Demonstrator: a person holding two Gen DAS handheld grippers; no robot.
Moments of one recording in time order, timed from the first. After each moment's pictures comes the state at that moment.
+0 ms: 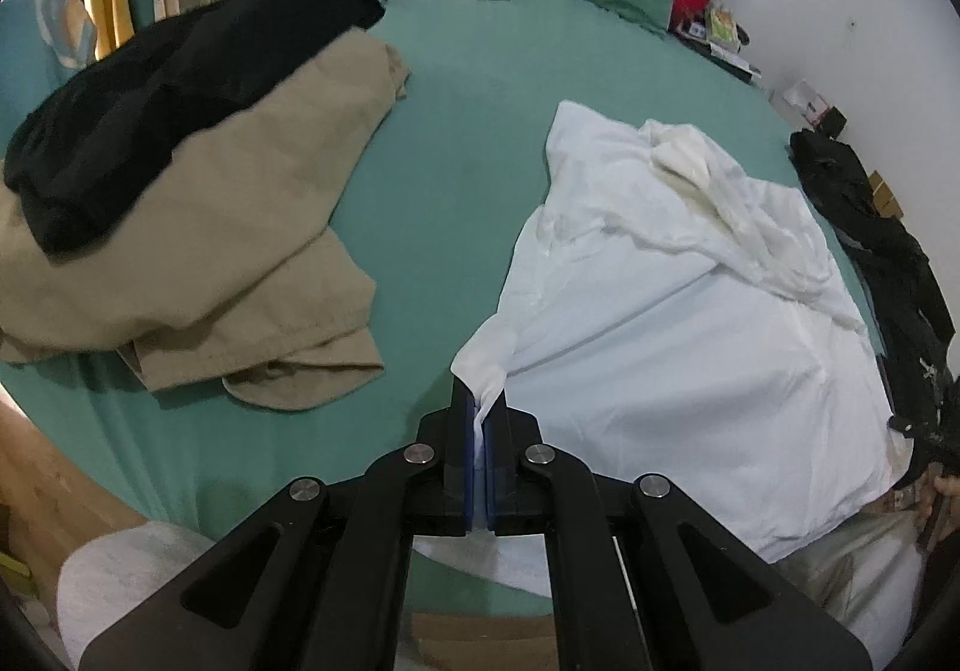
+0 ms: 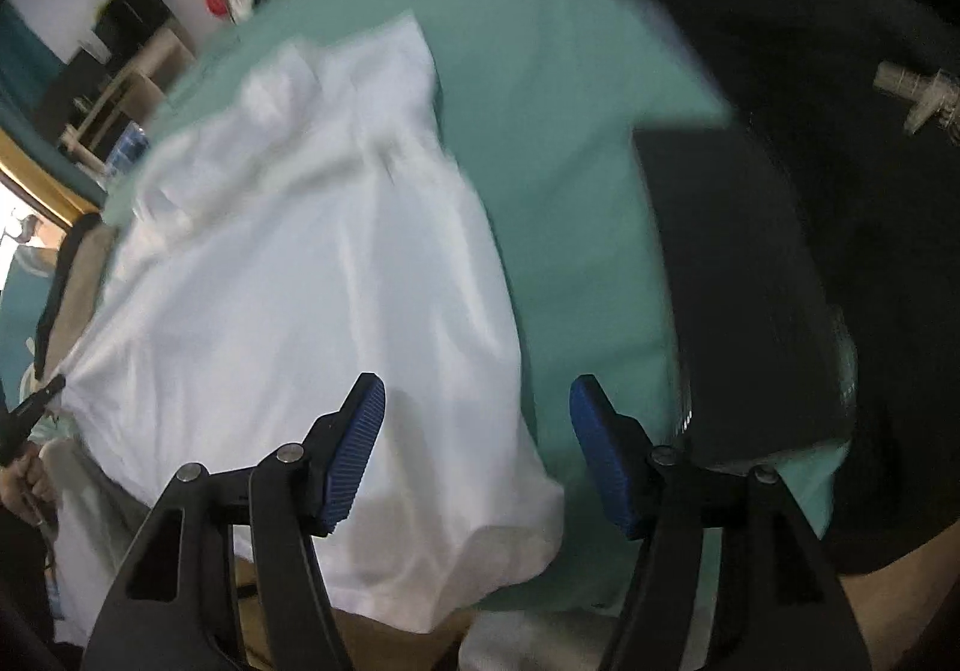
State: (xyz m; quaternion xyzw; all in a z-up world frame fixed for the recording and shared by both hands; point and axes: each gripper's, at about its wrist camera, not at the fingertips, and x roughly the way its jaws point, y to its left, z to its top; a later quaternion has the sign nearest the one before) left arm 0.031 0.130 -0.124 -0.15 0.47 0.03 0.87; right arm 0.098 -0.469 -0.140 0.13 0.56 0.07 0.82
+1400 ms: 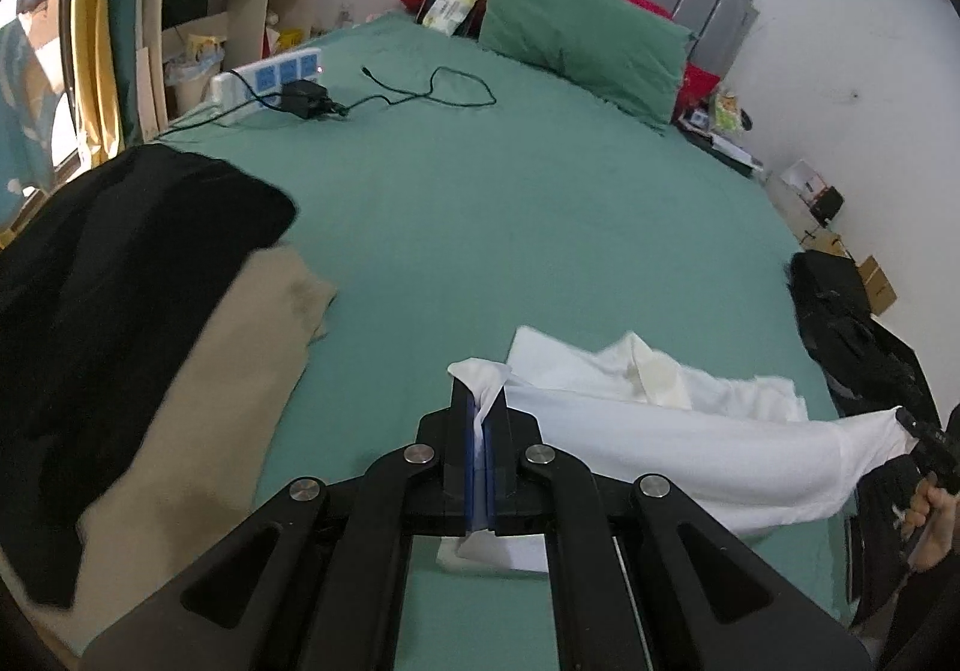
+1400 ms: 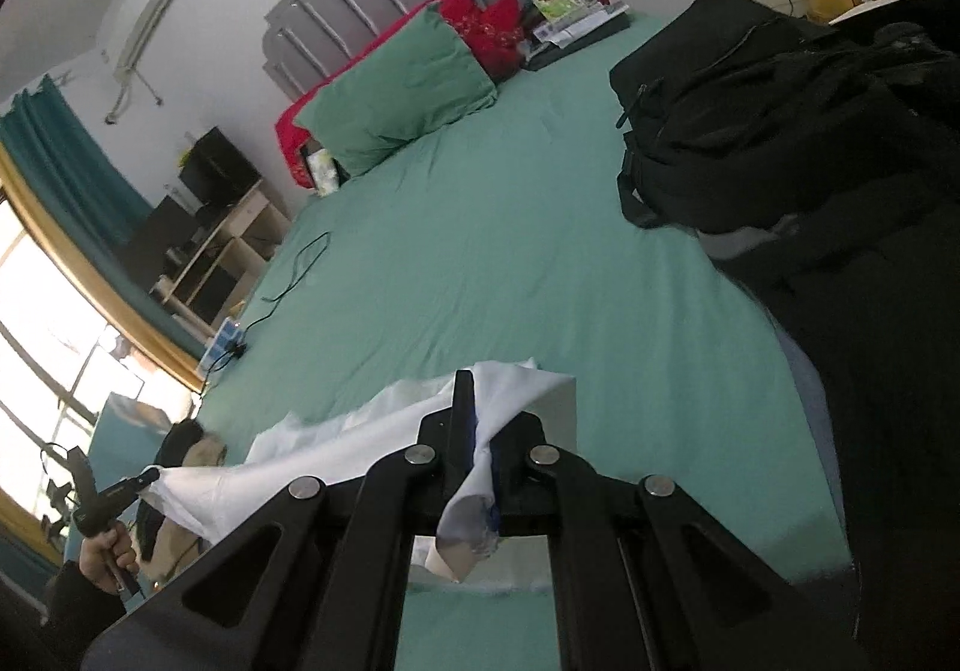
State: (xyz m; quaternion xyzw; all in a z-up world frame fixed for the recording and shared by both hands) left arm 0.219 0.135 -0.057 -0.18 0.40 0.04 0.90; right arm 0.265 -0.487 -0.037 0.24 0.37 0.15 0.88
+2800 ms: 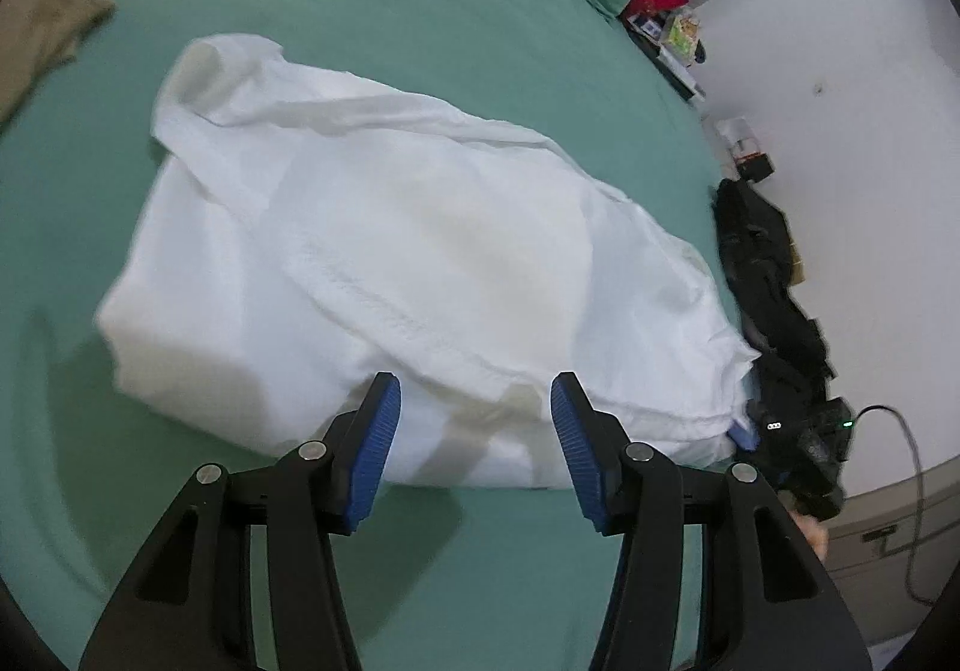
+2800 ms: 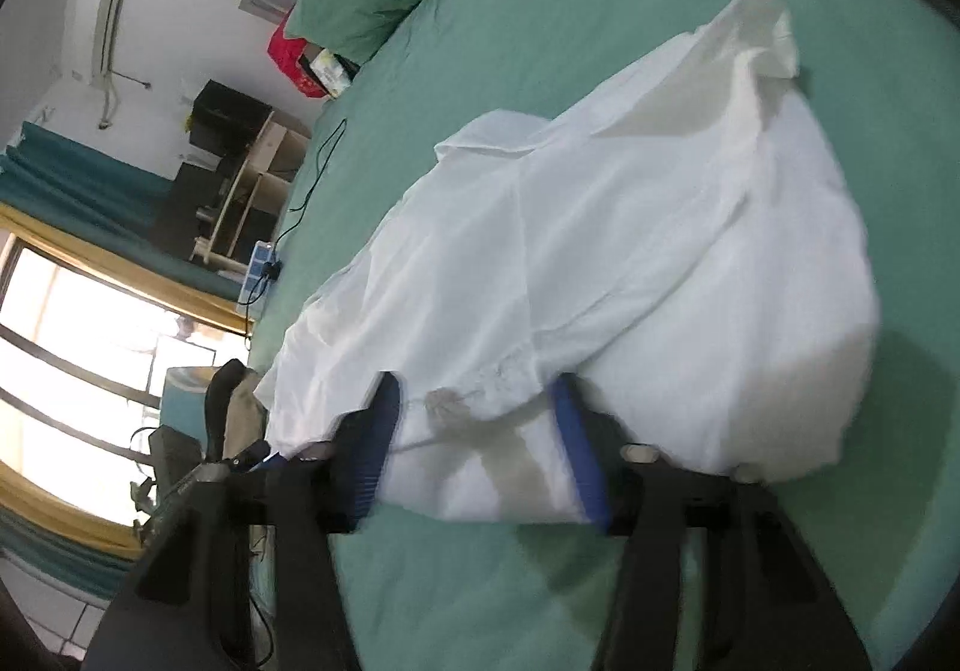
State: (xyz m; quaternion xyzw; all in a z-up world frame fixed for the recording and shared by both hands) left arm 0.221 0.050 -0.176 -0.33 0.49 -0.10 0.80; right arm 0.268 -0.402 -0.149 0.33 0.49 0.22 0.77
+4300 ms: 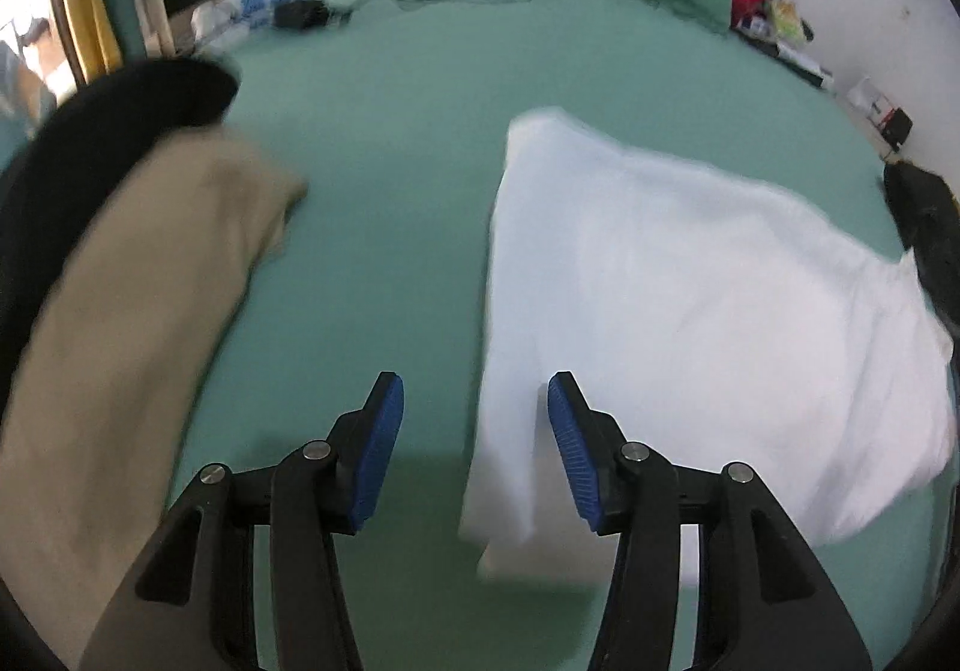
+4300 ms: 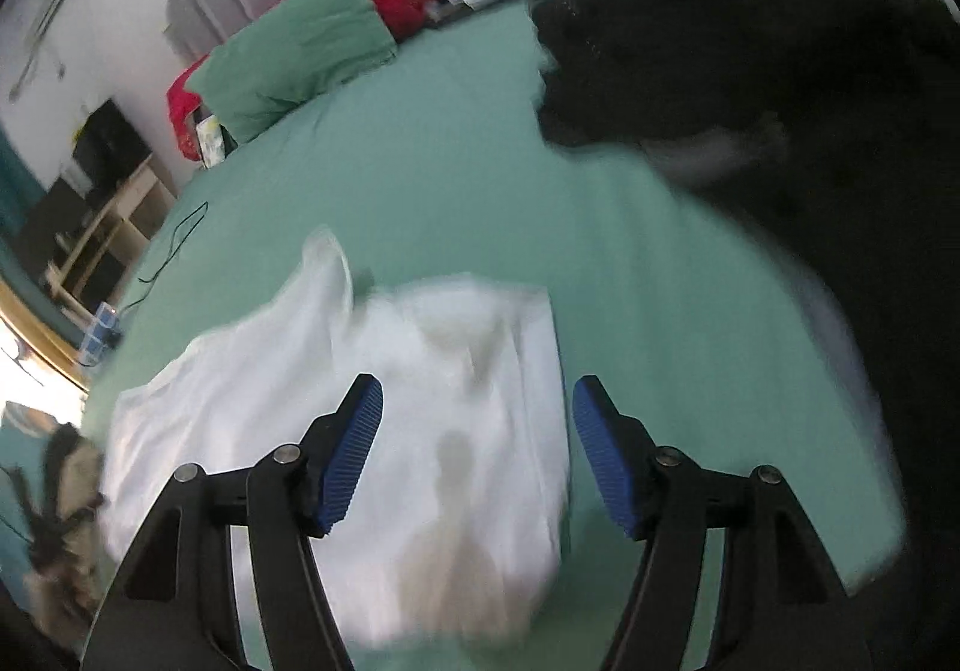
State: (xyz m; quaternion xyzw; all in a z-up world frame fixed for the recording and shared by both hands) left arm 0.235 0.105 -0.158 -0.10 0.48 0.10 0.87; right arm 0.275 -0.478 -0.110 0.20 0.43 0.03 0.88
